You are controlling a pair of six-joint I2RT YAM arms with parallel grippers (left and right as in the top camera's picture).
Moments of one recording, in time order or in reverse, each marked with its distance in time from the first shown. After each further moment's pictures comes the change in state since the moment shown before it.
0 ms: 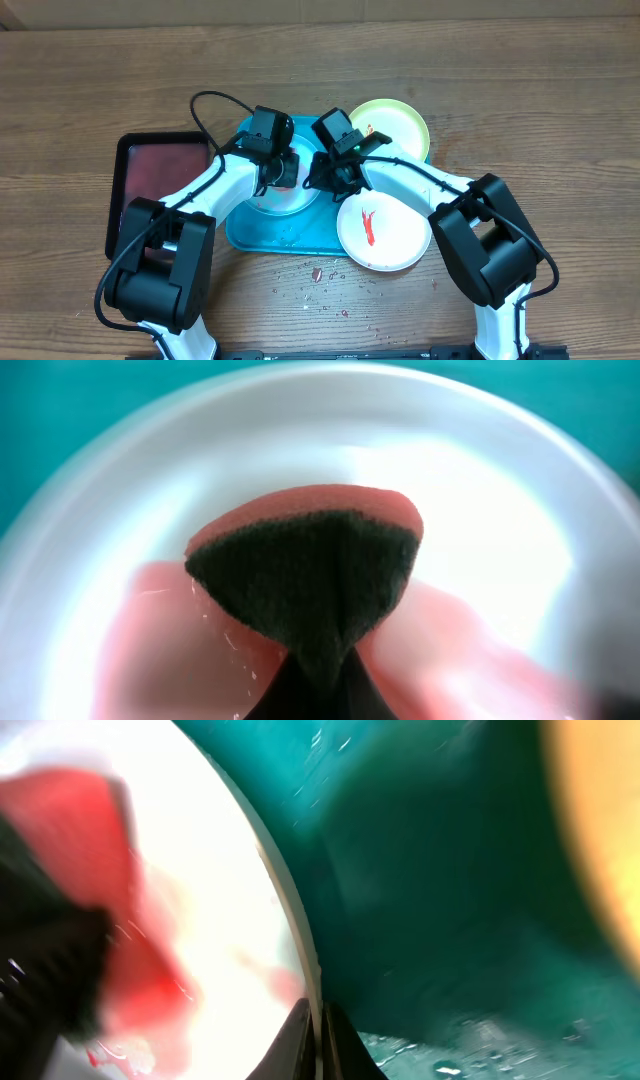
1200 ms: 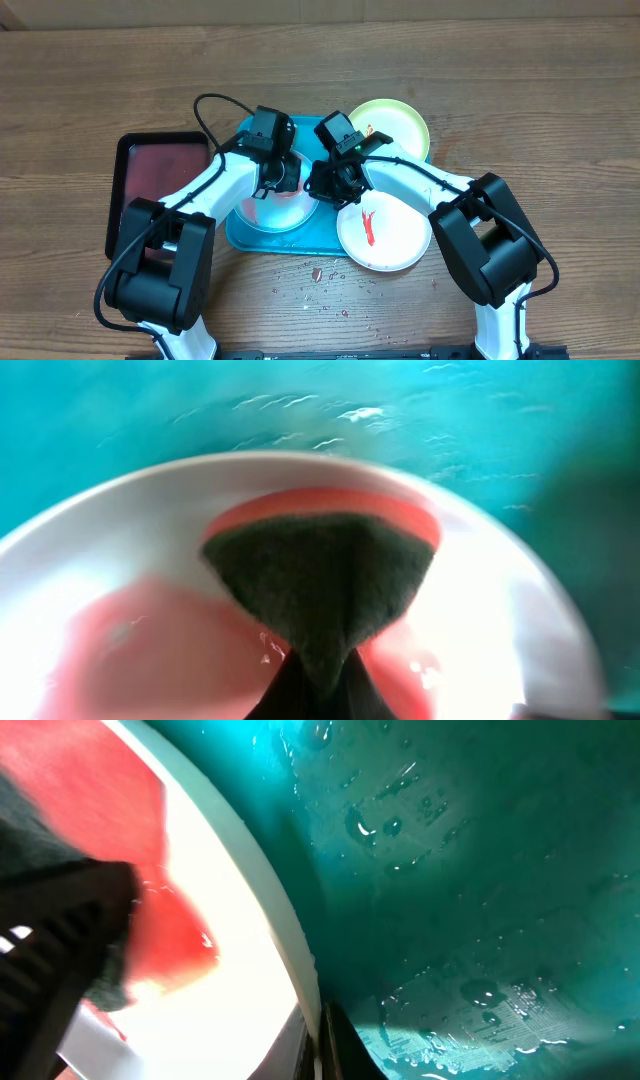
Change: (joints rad) left arm -0.003 -0.001 0.018 -0.091 0.103 0.011; right arm -0.014 0.002 -0.004 -0.073 -0.159 -0.007
